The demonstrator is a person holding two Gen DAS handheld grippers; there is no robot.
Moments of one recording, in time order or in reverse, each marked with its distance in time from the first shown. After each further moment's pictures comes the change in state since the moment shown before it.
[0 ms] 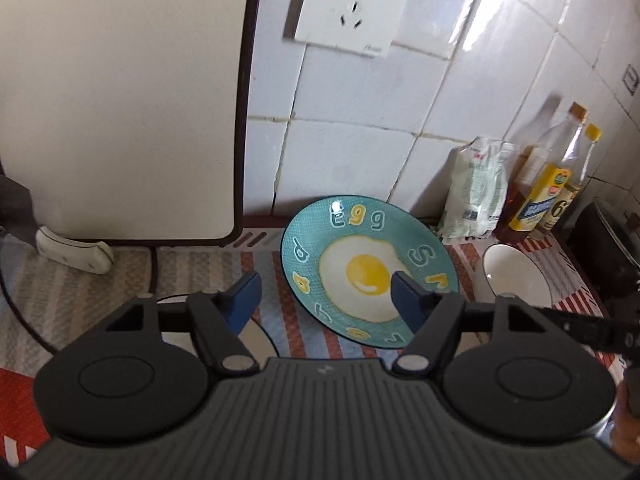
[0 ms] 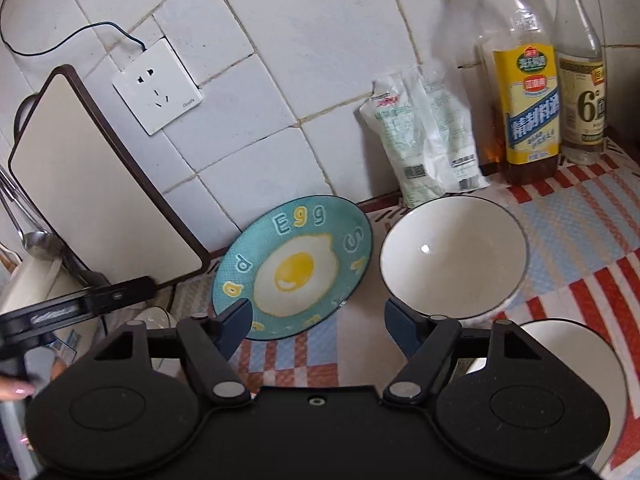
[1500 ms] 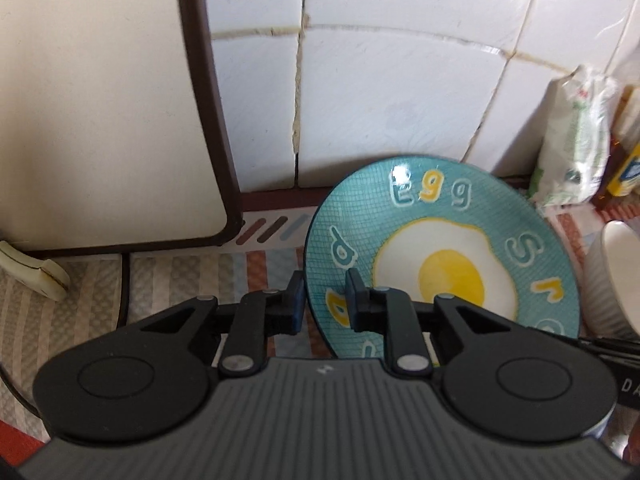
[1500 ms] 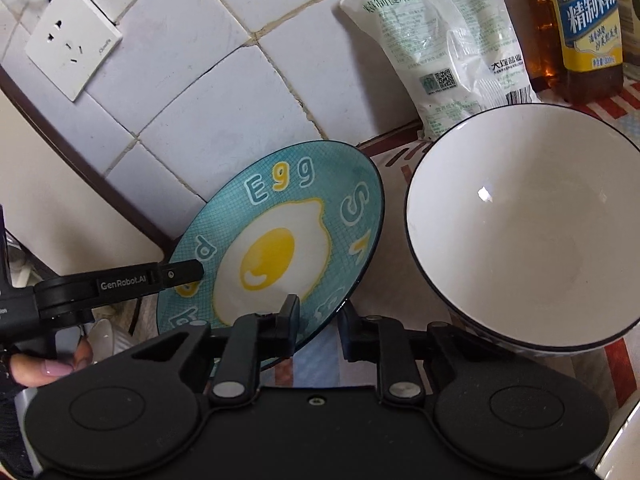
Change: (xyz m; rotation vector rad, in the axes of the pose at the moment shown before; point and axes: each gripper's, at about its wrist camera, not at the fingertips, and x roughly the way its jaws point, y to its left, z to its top) left arm 0.107 0.003 0.009 0.064 0.126 0.151; right arm 0.115 -0.021 -0.004 0.108 0.118 0.049
